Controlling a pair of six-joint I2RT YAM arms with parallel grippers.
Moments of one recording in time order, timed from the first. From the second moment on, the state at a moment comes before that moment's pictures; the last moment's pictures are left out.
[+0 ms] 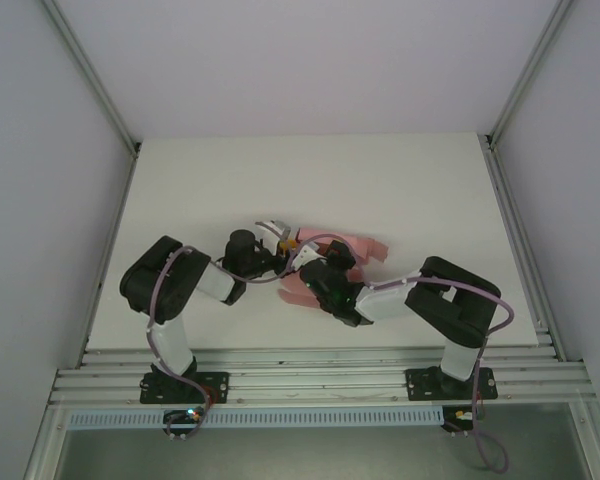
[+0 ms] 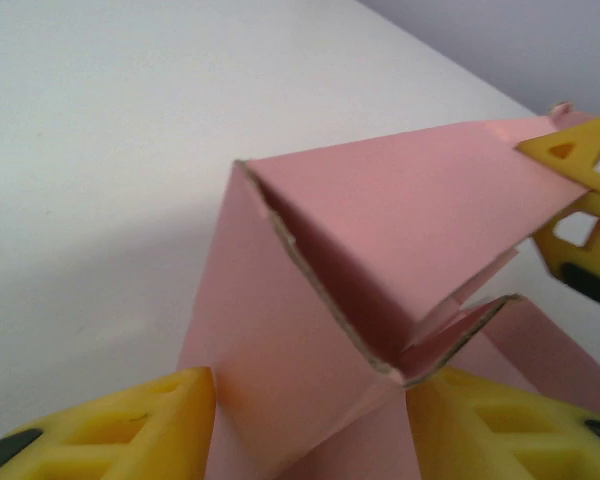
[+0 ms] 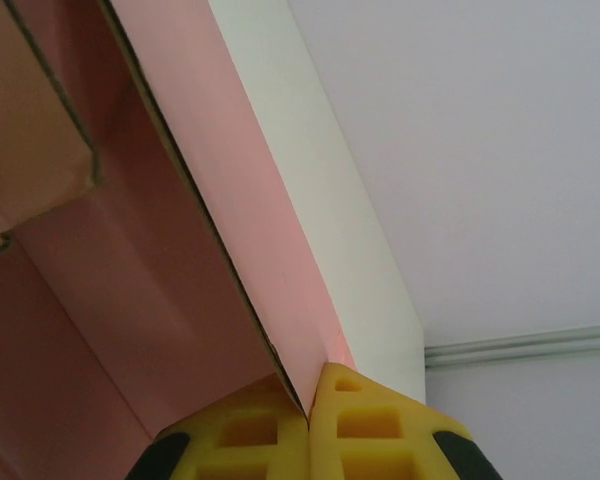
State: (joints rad) left arm -0.56 1.86 0.54 1.00 0.54 -0.25; right arm 0.96 1.80 0.73 0.51 1.08 -0.66
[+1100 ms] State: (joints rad) left arm -0.56 1.94 0.55 1.15 0.42 -0.24; right arm 0.99 1.63 0.72 0.21 0.86 -0.46
